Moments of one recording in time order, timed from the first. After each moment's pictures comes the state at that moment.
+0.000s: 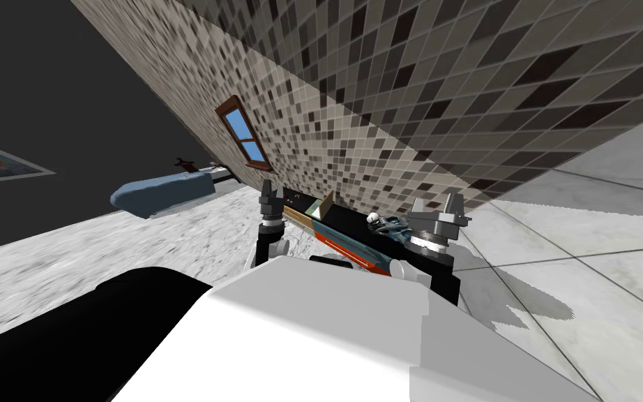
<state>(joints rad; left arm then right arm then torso) 0.50 0.01 0.00 -2.34 -0.11 -0.54 0.01 0.53 0.04 -0.06 -2.30 -0.06 -0.48 -0.10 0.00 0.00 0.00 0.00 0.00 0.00</state>
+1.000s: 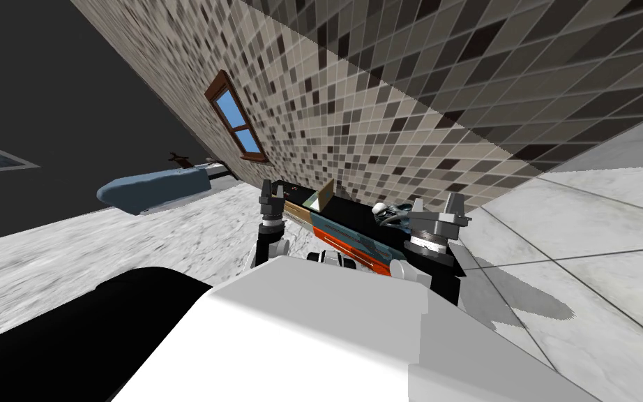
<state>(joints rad) 0.50 0.01 0.00 -2.34 -0.11 -0.54 0.01 0.53 0.04 -0.06 -2.30 -0.06 -0.48 -0.10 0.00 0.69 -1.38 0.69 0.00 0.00</state>
